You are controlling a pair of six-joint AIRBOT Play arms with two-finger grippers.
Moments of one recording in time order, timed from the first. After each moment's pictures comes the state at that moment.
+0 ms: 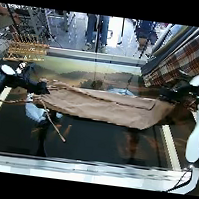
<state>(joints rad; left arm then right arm) 0.20 -1.81 1.68 0.89 -1.28 -1.20 -0.23 -1.78 1.95 -1.27 1.45 1.44</state>
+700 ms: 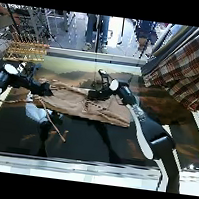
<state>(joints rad) 0.15 -1.80 1.68 0.86 -1.37 -1.20 0.39 -2.03 2.05 -1.12 1.16 1.58</state>
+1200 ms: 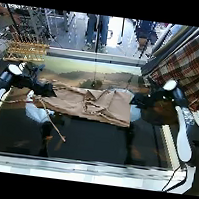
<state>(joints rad) 0.11 -1.80 1.68 0.87 -1.37 -1.24 -0.14 -1.81 1.70 -0.98 1.43 1.40</state>
